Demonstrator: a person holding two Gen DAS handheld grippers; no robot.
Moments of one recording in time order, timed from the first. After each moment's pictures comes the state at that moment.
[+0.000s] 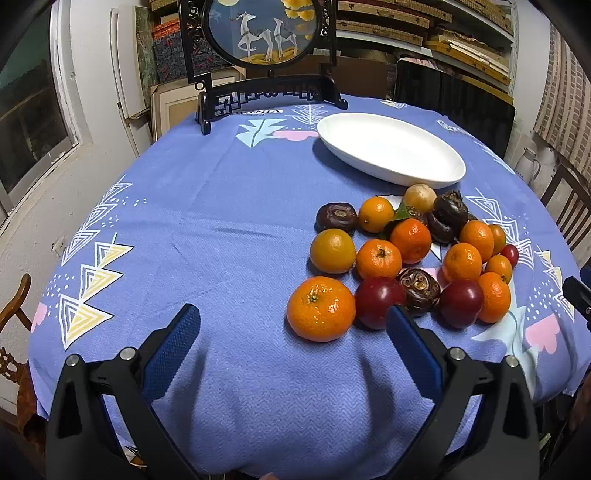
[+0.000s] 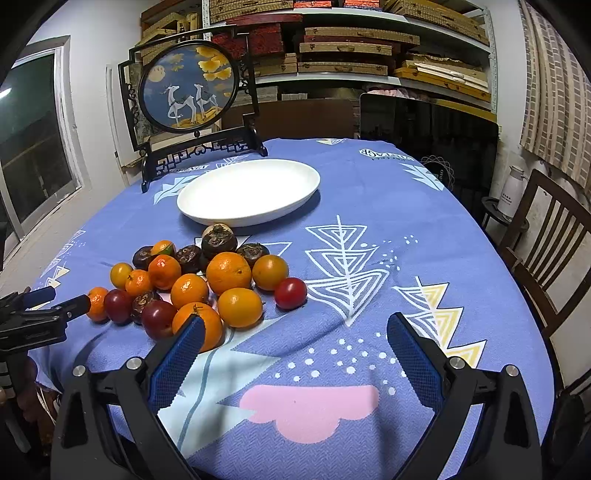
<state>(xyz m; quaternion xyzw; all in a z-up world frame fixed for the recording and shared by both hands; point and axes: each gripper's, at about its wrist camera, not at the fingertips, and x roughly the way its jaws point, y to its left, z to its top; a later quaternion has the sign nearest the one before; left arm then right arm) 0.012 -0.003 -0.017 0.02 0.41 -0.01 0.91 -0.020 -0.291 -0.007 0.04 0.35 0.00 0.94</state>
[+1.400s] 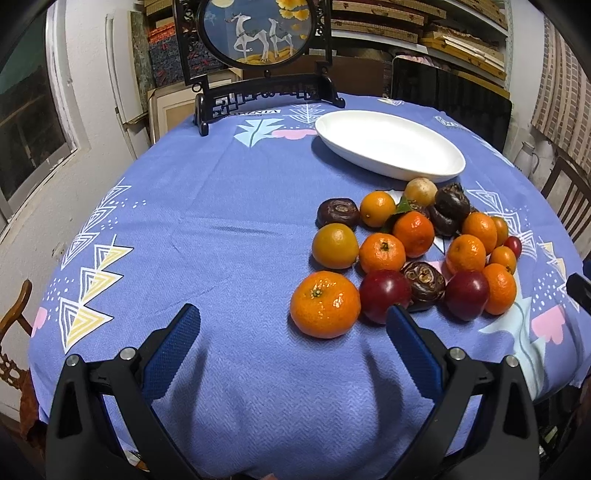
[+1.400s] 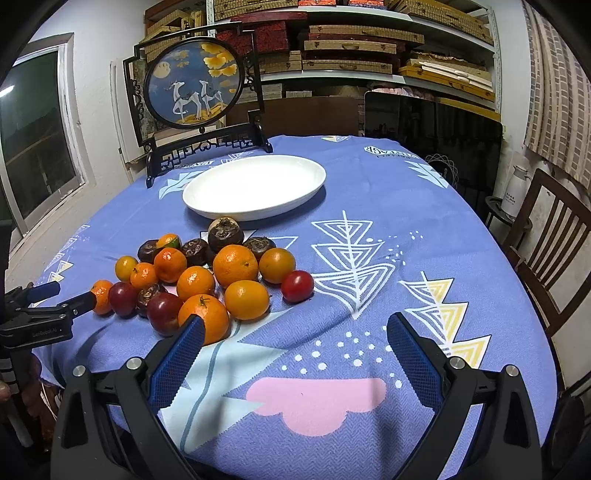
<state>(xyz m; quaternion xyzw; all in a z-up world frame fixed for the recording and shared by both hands) 0.010 -0.003 -0.024 0.04 0.40 -0.02 0.92 -0.023 -0.287 -0.009 0.03 0.35 0.01 0.94</state>
